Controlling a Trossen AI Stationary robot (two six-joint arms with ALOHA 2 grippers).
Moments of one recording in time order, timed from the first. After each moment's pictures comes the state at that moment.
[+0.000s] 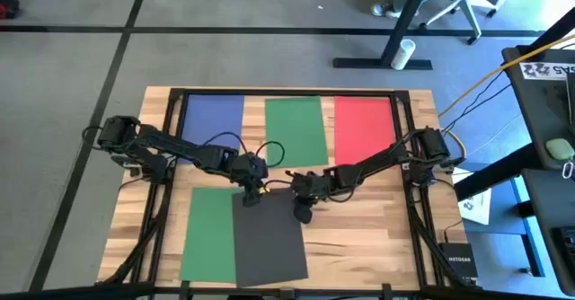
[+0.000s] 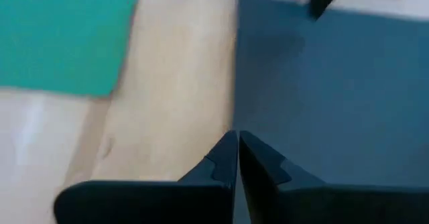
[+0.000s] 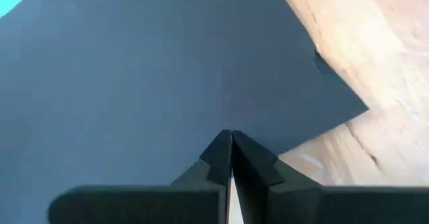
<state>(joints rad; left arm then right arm) -0.10 1.55 0.87 -0.35 -0.08 -0.28 0.20 1.89 0.97 0.02 -0.04 0.62</state>
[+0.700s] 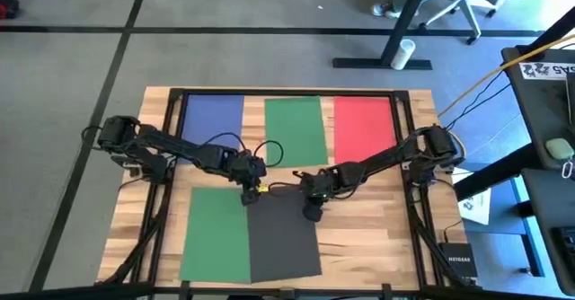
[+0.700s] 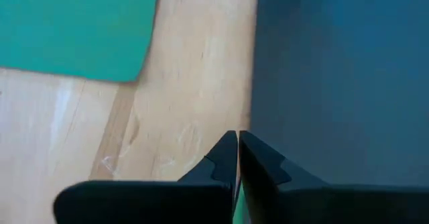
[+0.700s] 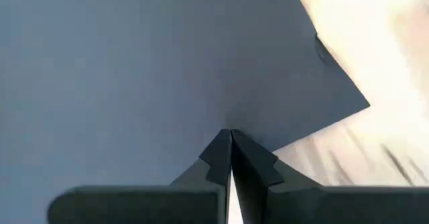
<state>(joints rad) -0.10 1.55 0.87 -0.36 -0.11 -0.28 0.20 1.81 0.97 -0.34 -0.02 0.62</state>
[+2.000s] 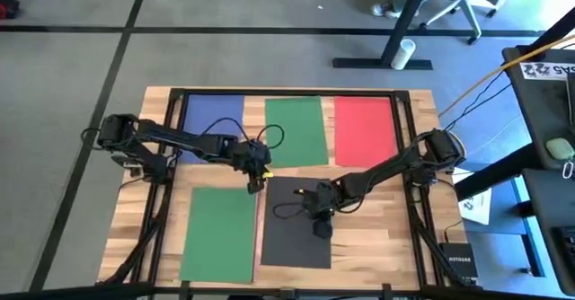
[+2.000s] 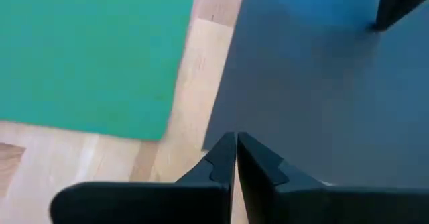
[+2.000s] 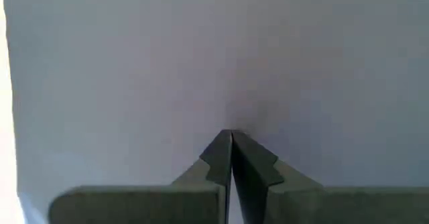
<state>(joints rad) 0.04 1.54 0.87 -0.24 0.01 -0.21 0.31 1.82 0.97 -0.32 -0.18 0.54</state>
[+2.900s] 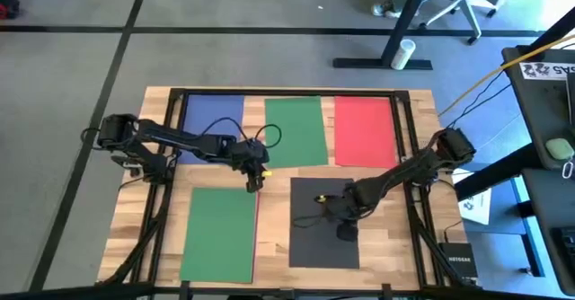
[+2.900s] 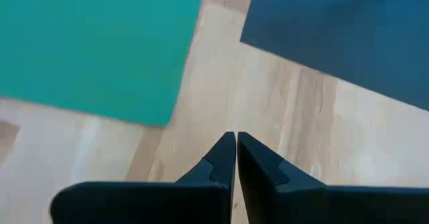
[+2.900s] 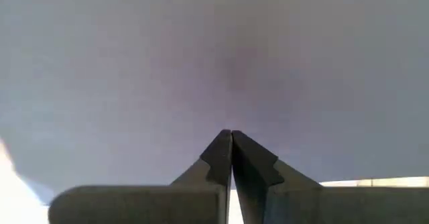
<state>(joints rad) 0.04 1.54 0.81 -0.19 0.02 -0.26 0.44 1.66 0.97 -0.73 -0.12 0.71</state>
